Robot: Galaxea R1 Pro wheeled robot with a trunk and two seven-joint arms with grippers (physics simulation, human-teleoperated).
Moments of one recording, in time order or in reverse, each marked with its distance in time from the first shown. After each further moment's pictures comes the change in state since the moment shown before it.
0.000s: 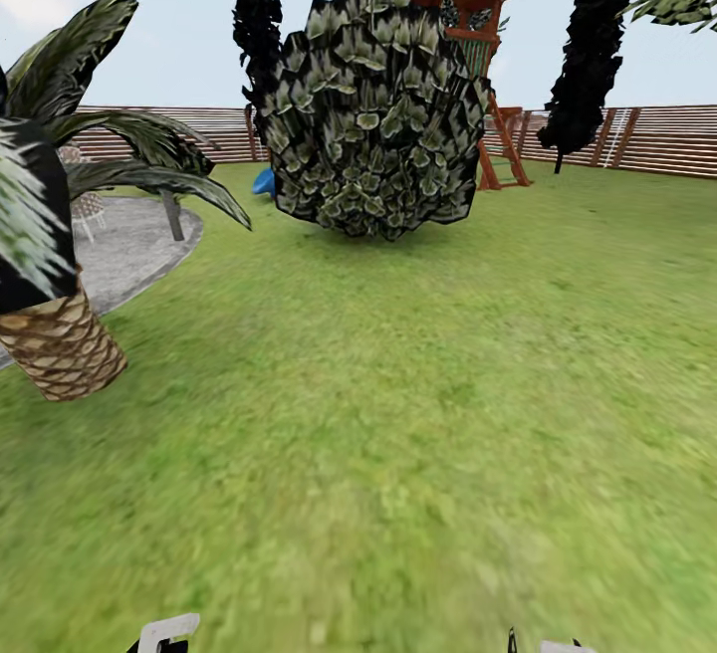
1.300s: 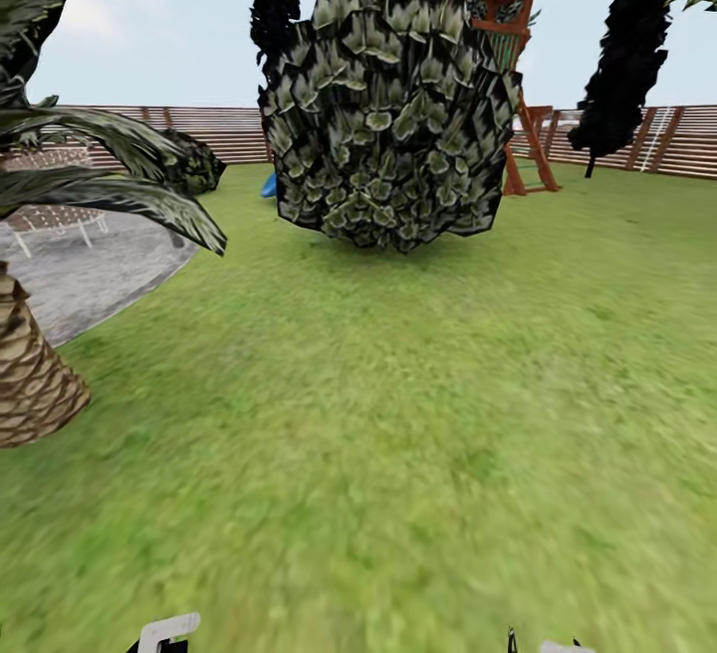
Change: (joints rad) left arm 0.000 0.000 0.000 0.000 0.000 -0.001 0.000; right arm 0.000 0.000 0.001 0.000 0.000 0.000 0.000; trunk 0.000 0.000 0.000
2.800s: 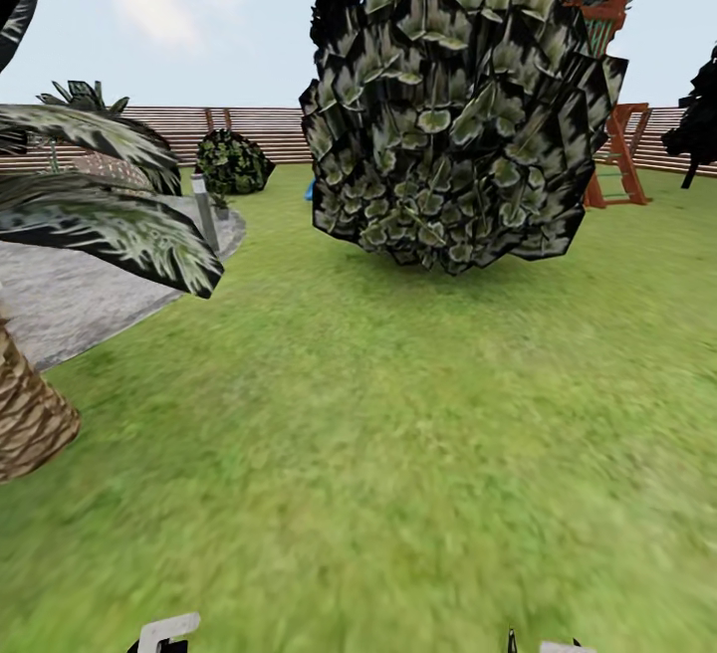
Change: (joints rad) left arm 0.000 0.000 0.000 0.000 0.000 0.000 0.001; right arm 0.000 0.000 0.000 0.000 0.000 0.000 0.000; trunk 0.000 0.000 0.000
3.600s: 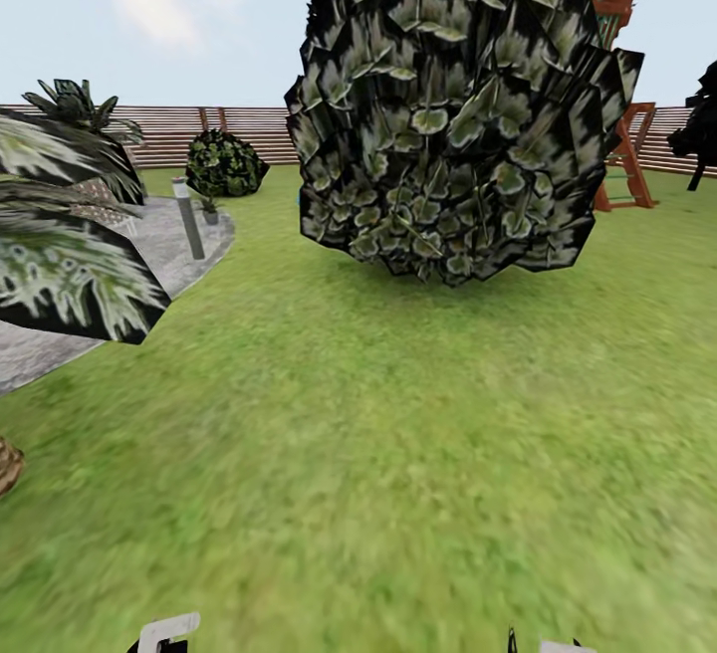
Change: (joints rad) left arm 0.000 0.000 0.000 0.000 0.000 0.000 0.001; right arm 0.000 0.000 0.000 0.000 0.000 0.000 0.000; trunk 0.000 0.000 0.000
